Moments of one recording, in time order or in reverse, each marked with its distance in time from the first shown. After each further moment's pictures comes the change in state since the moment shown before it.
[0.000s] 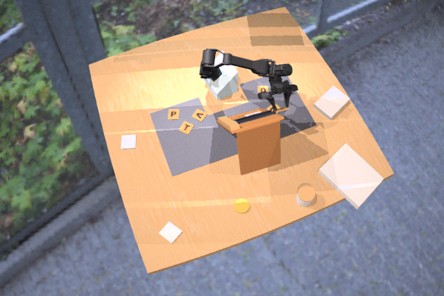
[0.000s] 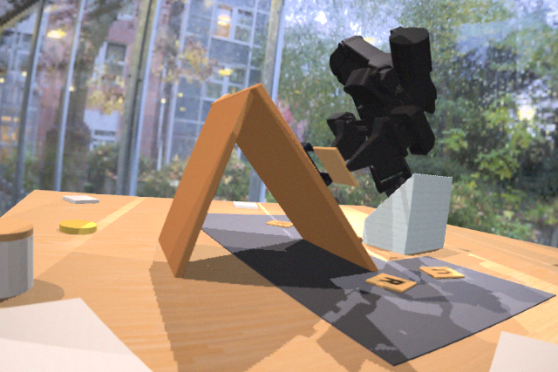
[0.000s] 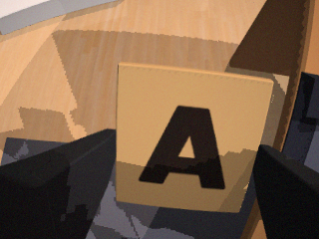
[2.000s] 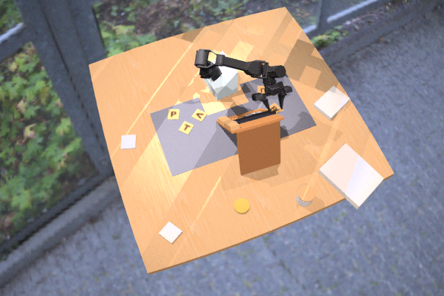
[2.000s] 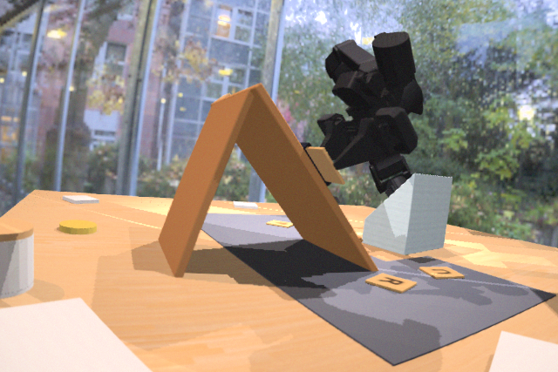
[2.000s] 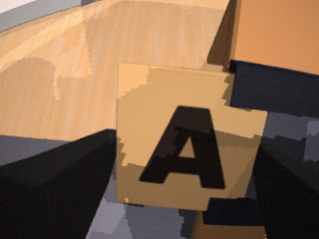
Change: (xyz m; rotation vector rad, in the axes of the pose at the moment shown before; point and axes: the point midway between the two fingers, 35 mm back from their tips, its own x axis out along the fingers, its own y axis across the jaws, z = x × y) arm 0.000 -0.030 -0.001 -0.002 0.001 -0.001
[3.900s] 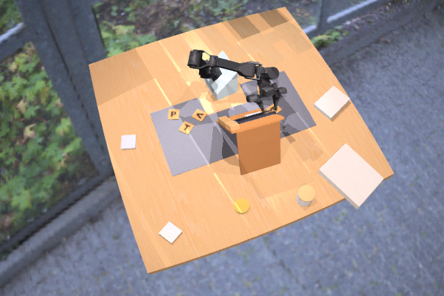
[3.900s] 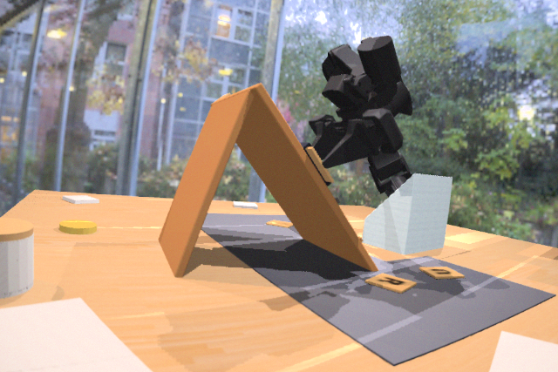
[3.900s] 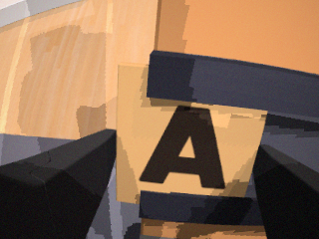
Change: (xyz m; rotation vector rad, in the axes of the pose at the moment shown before) arm 0.000 -0.028 0.000 -0.002 0.001 -0.001
